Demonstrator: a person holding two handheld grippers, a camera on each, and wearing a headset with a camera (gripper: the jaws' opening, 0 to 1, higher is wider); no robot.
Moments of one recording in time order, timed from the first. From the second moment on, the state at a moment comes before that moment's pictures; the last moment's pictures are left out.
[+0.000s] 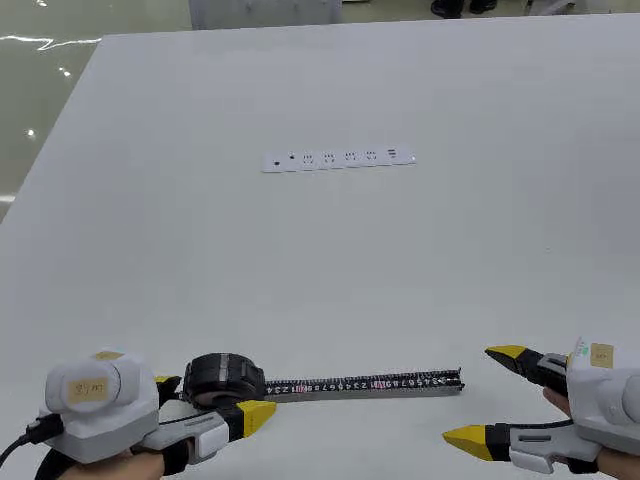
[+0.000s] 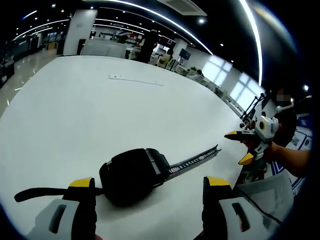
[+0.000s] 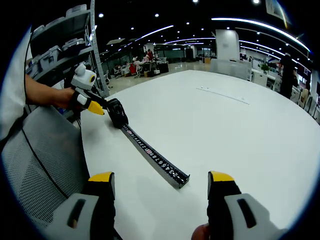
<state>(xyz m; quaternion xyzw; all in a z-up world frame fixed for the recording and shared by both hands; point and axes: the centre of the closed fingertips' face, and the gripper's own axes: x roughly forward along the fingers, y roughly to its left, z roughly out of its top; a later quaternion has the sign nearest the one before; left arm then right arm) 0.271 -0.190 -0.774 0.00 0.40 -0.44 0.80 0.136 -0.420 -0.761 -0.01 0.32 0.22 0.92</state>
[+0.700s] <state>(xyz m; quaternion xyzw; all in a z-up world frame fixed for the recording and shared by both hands) 0.271 -0.196 -0.774 -0.02 0.40 -0.42 0.81 0.140 -0.419 -0.762 -0.01 0.31 0.22 0.92</state>
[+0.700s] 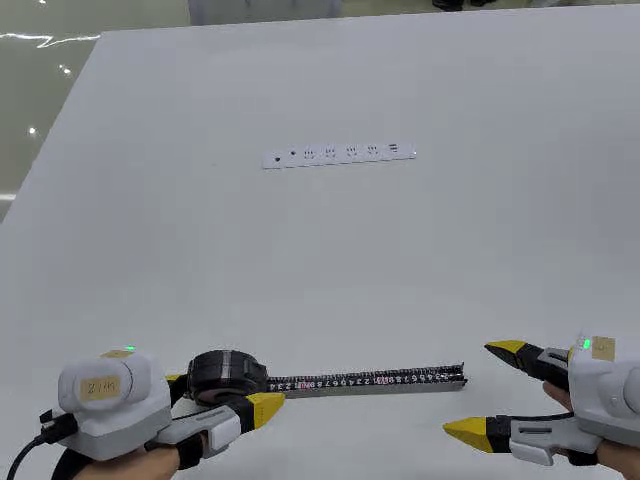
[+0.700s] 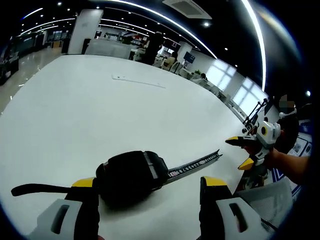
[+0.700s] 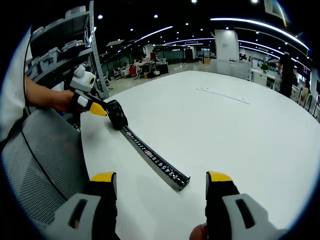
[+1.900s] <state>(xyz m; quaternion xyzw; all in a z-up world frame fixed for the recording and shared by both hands) 0.289 -0.189 -0.789 0.01 0.39 -0.32 0.86 0.141 -0.420 -0.770 -0.01 0.32 0.23 0.92</state>
